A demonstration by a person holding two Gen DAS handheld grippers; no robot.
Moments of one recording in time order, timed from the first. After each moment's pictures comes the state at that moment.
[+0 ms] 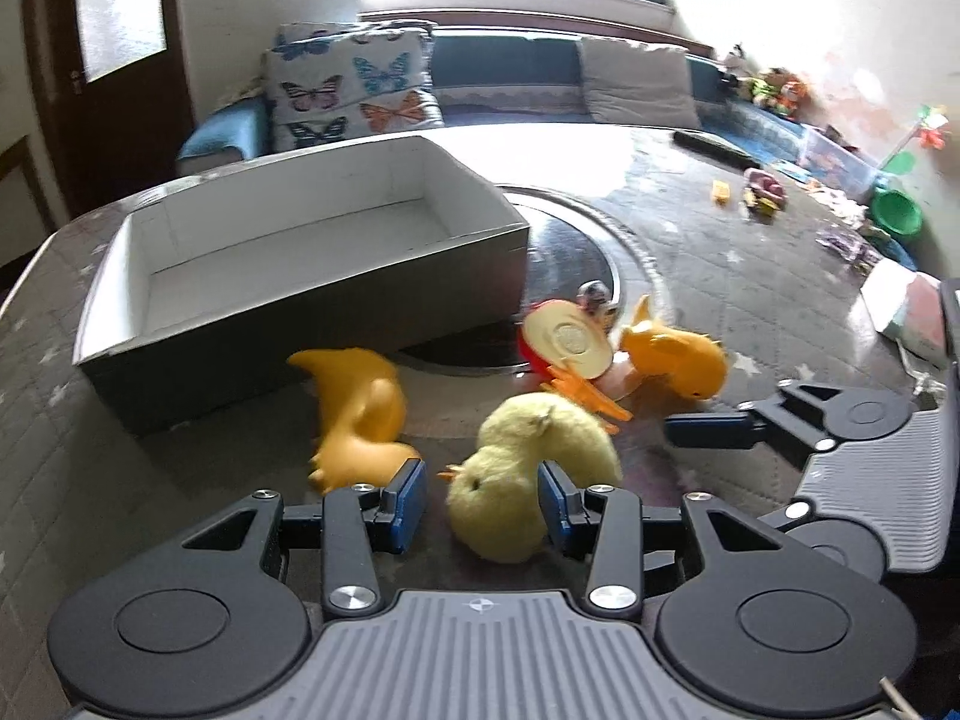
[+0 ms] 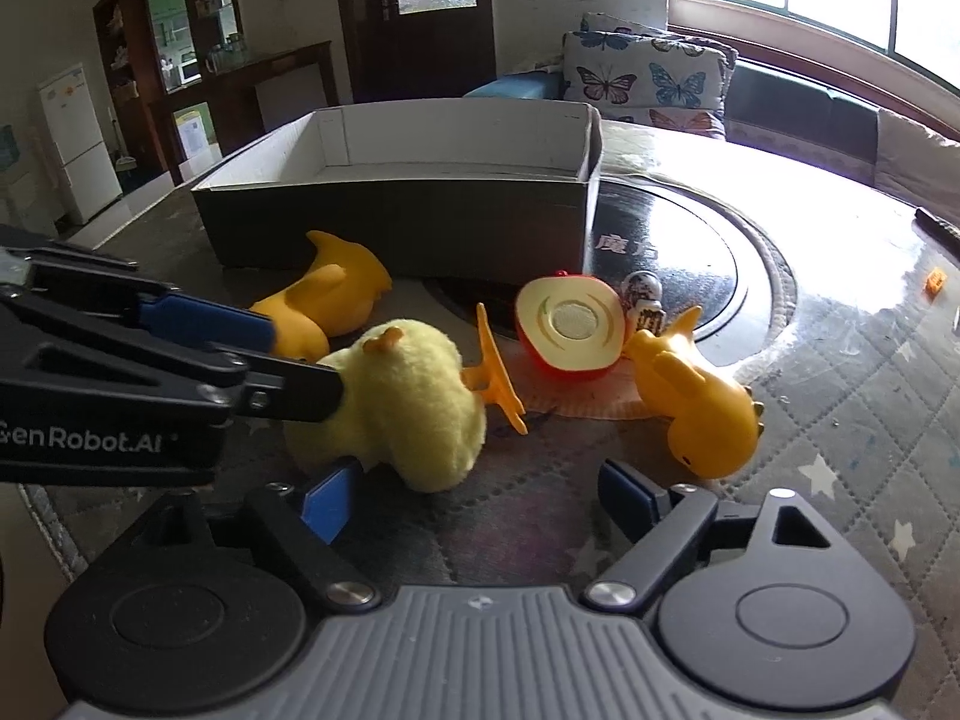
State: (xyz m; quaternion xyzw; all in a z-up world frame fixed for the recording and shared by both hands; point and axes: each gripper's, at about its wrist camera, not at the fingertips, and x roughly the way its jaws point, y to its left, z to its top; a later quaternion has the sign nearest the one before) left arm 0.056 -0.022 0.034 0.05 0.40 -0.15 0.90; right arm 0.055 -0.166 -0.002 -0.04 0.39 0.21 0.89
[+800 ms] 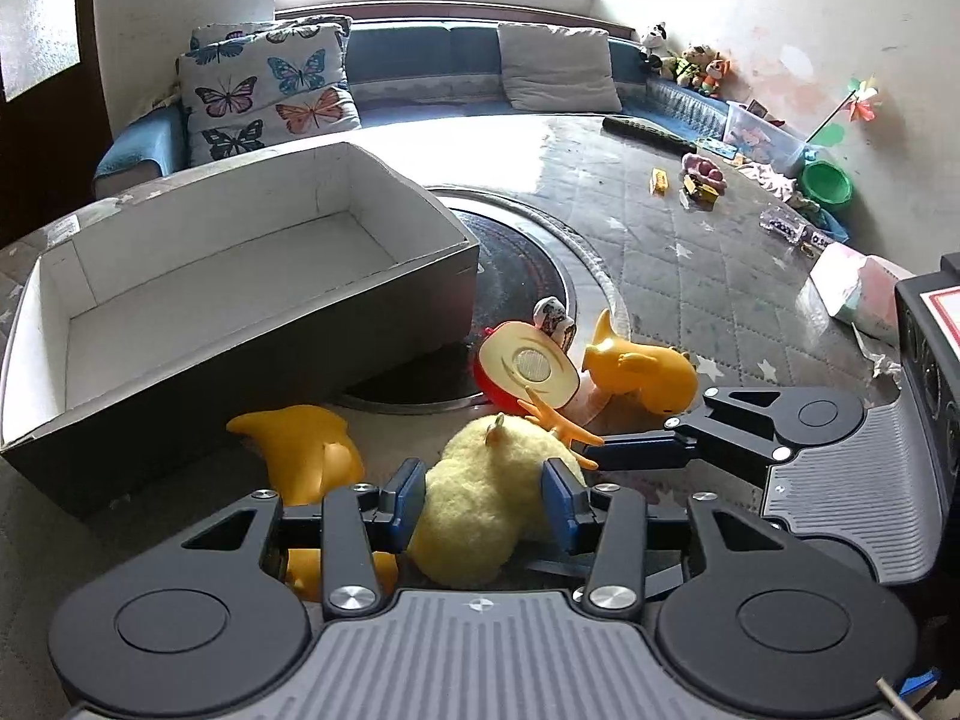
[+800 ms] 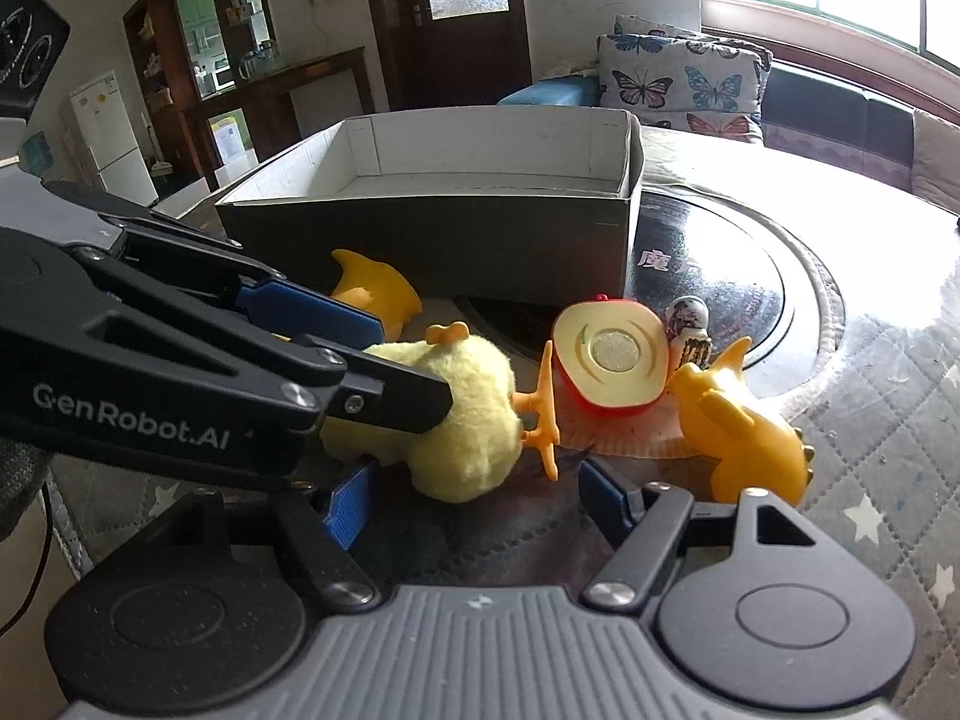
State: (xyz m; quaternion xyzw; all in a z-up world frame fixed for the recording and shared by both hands) left arm 0.089 -0.017 0.031 0.05 0.41 -0.23 0.88; right arm 0.070 -0.163 -0.003 -0.03 0.39 0.25 0.89
